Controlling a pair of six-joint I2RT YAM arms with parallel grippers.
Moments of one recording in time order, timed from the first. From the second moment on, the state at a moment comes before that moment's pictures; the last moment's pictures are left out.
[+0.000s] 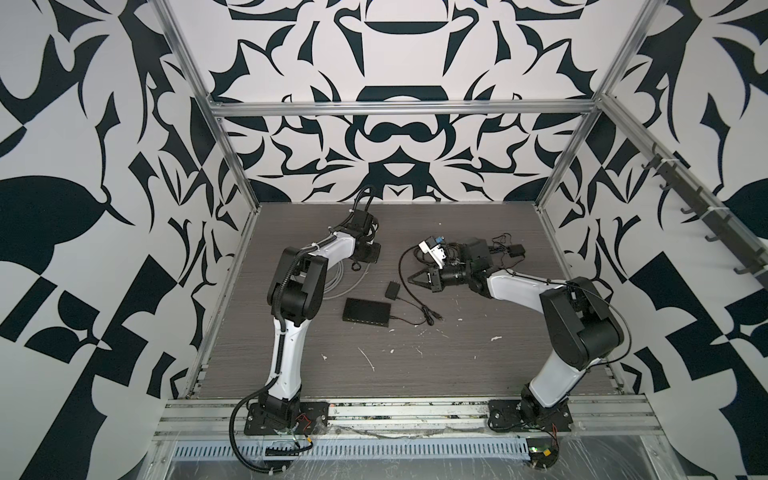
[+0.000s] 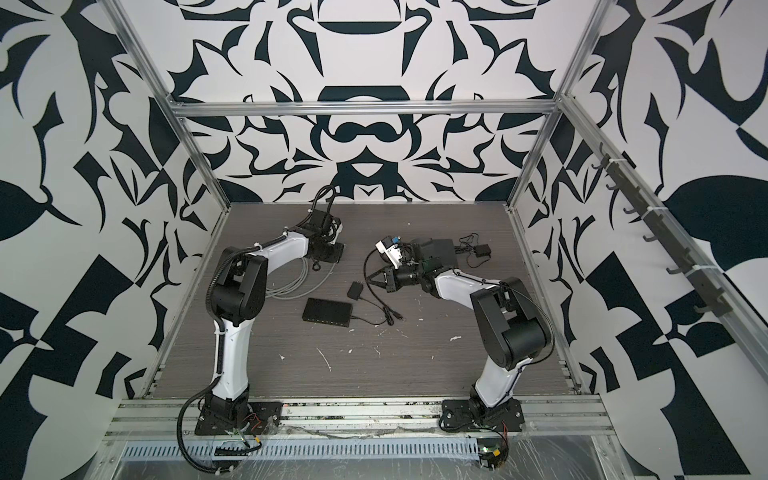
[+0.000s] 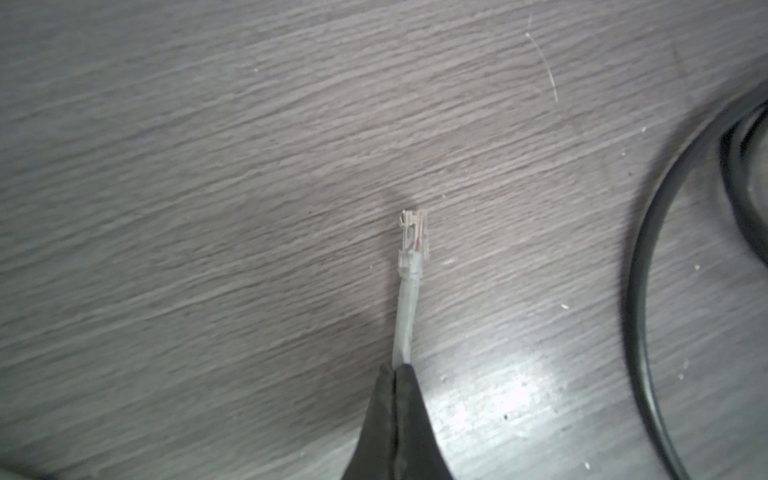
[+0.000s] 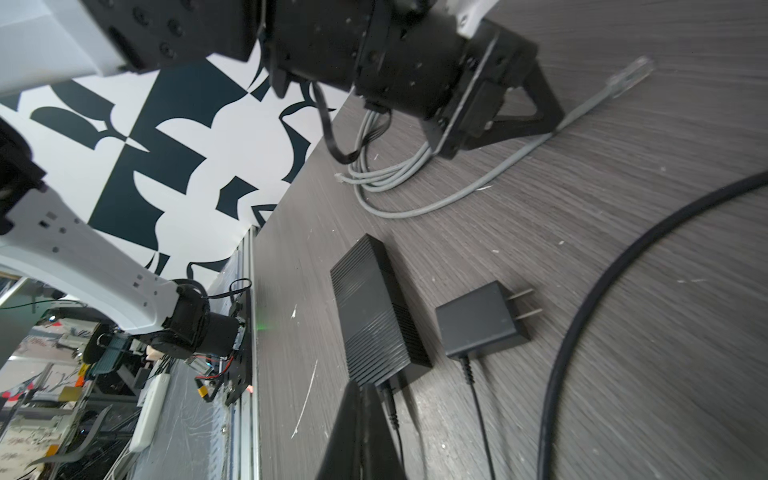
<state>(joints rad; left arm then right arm) -0.40 2.17 1.59 -0.47 0.09 -0.07 0.38 1.72 0.92 0.15 -0.97 0.26</state>
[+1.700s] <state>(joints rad) -0.47 2.26 1.77 -0.72 0.13 0.22 0.37 1.72 0.93 0.02 -0.70 0.22</state>
